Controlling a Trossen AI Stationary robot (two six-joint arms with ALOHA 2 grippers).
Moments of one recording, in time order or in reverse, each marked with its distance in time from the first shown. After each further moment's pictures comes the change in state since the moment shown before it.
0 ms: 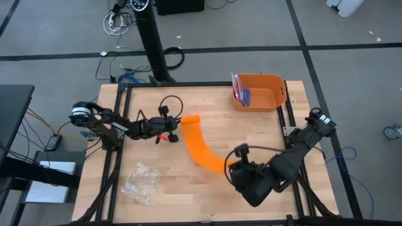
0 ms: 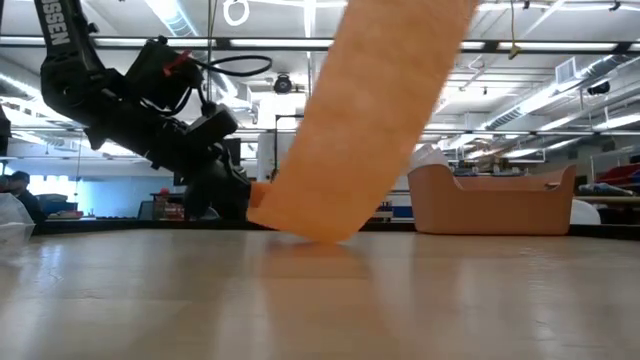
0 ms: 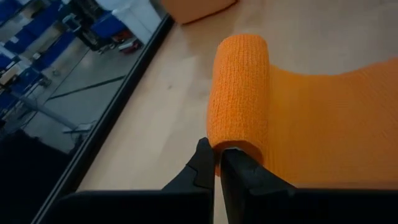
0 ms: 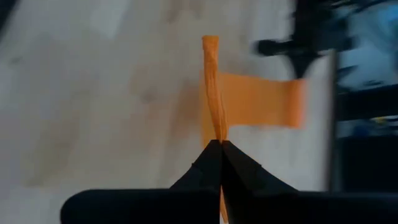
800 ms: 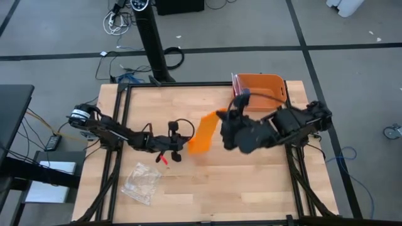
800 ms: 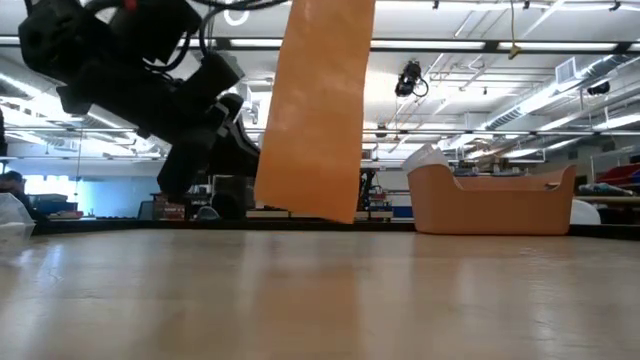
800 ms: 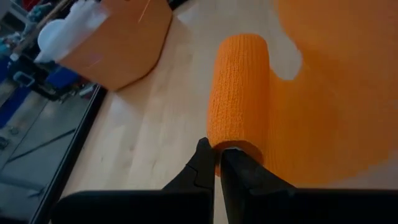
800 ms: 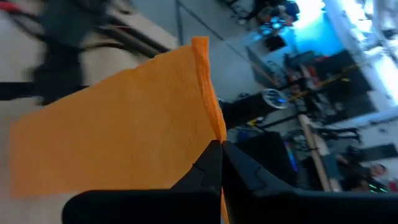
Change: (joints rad) left arm -0.328 0.000 0.163 -0.204 -0.084 -0.002; right arm -0.290 0.000 0.398 0.066 0.320 -0.472
